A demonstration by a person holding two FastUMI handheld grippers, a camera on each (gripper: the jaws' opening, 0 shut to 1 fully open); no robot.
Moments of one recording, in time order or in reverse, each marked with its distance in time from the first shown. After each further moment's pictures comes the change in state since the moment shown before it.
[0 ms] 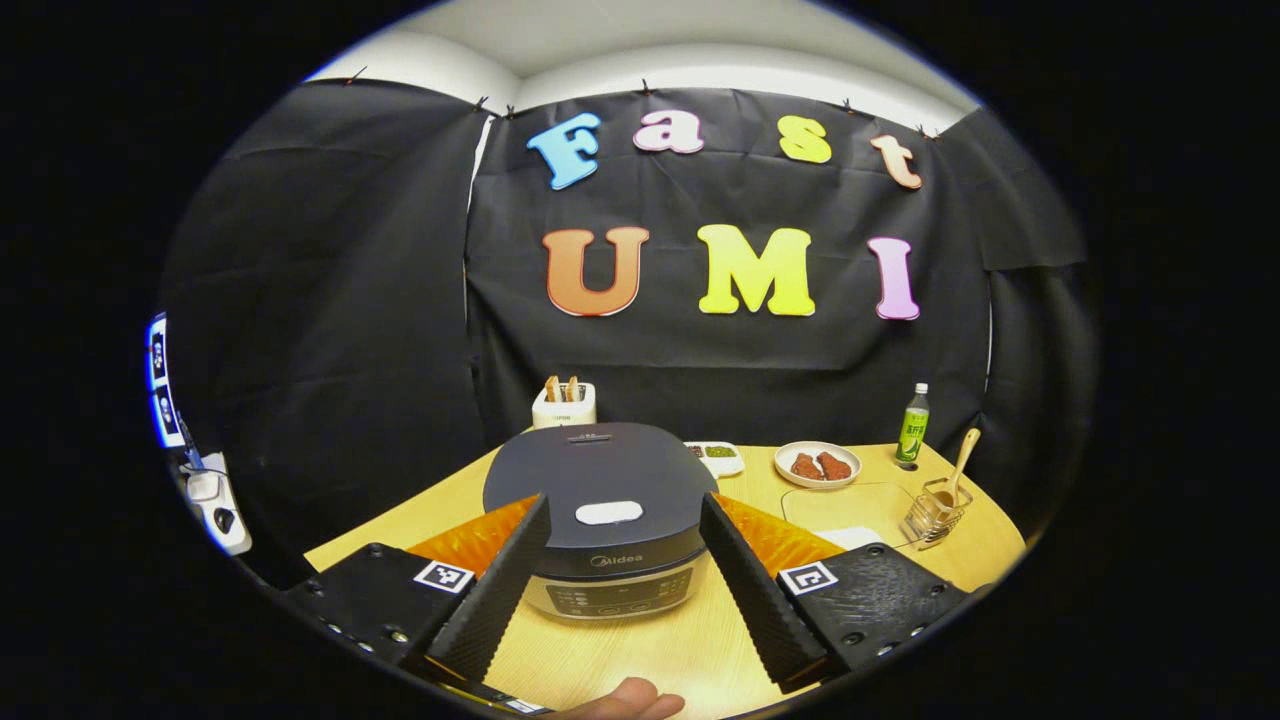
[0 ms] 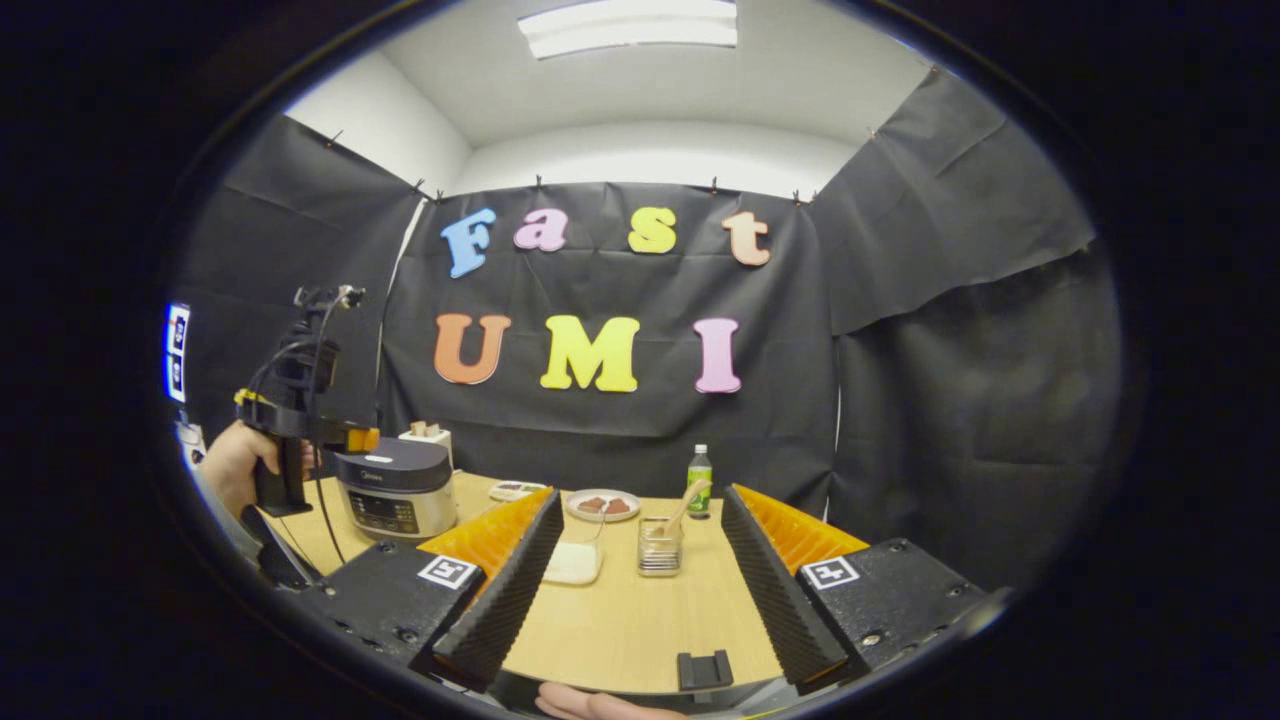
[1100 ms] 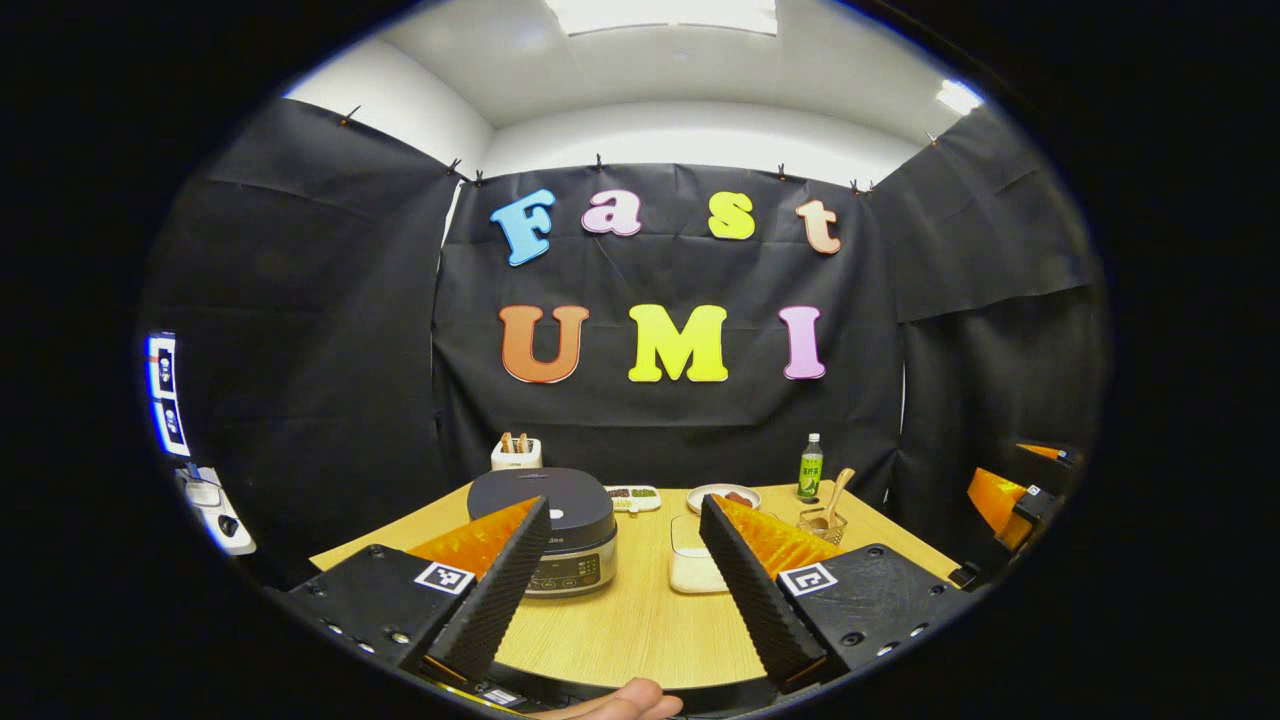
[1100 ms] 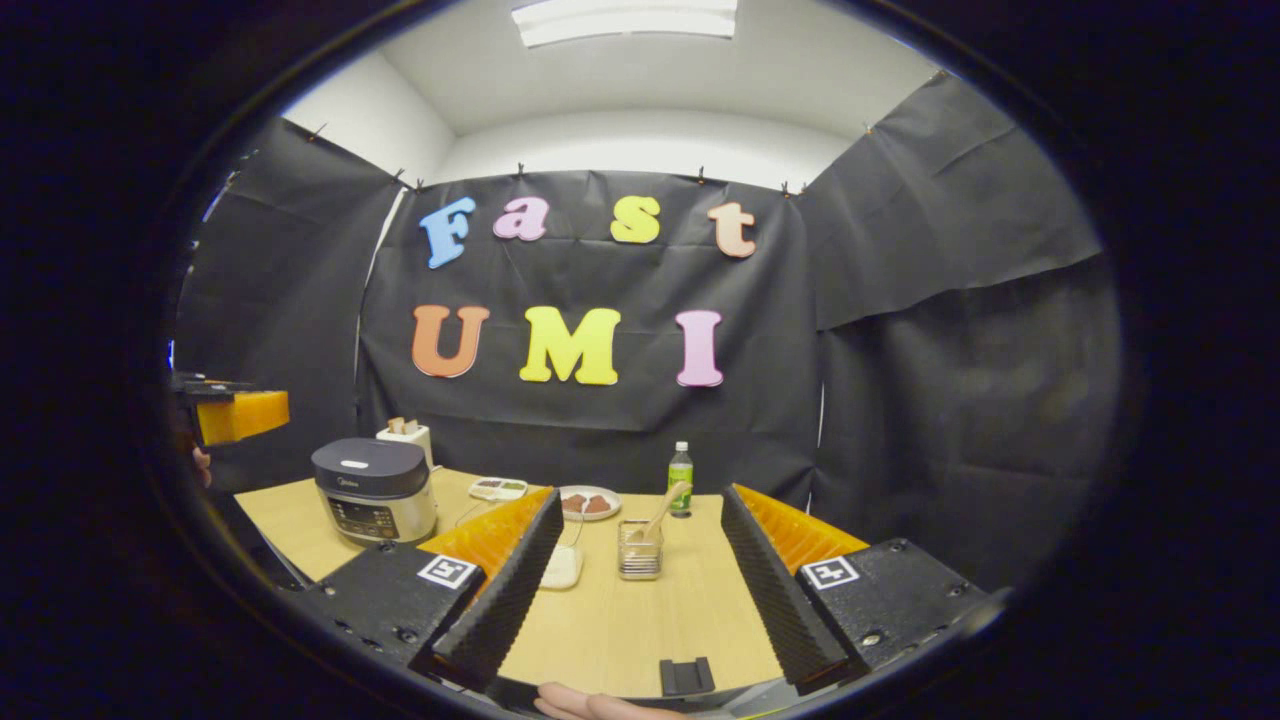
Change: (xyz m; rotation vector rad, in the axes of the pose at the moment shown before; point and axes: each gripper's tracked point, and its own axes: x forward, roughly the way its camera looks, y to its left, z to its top) left arm -0.162 -0.059 0.042 0.000 -0.169 -0.131; right arm 0.021 -0.013 0.025 0.008 0.053 -0.059
